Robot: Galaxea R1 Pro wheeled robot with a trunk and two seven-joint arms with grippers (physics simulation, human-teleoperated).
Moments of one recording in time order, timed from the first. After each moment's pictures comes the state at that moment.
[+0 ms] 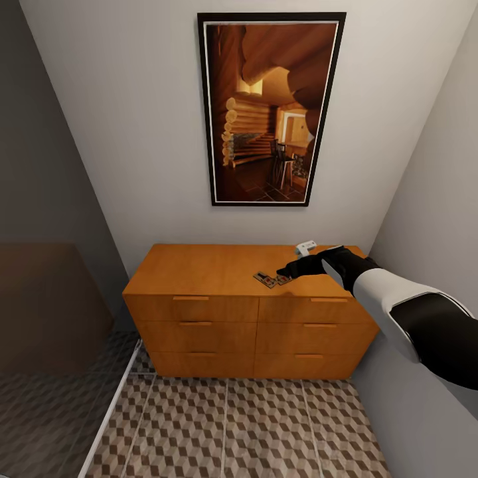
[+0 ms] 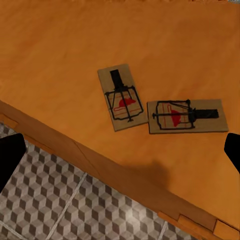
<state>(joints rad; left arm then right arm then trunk) -0.18 0.10 -0.53 0.08 0.43 -0.24 0.09 -1.42 -0.04 0.47 -0.06 -0.15 0.33 0.51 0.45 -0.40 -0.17</state>
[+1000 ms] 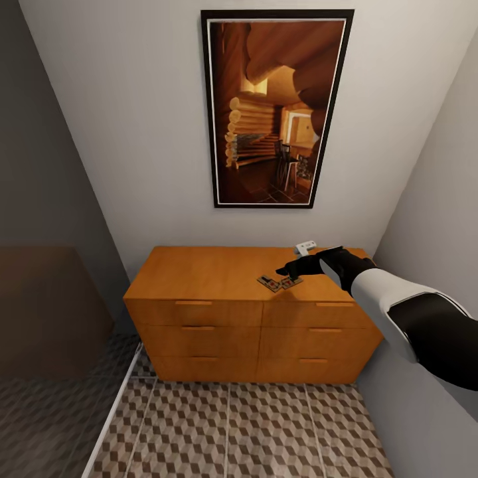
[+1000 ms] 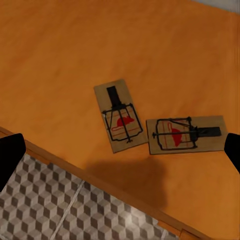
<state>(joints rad) -0.18 0.09 -0.53 0.08 0.43 -0.24 0.09 -1.42 -0.03 0.47 -0.05 -0.17 0.33 0.47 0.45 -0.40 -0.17</state>
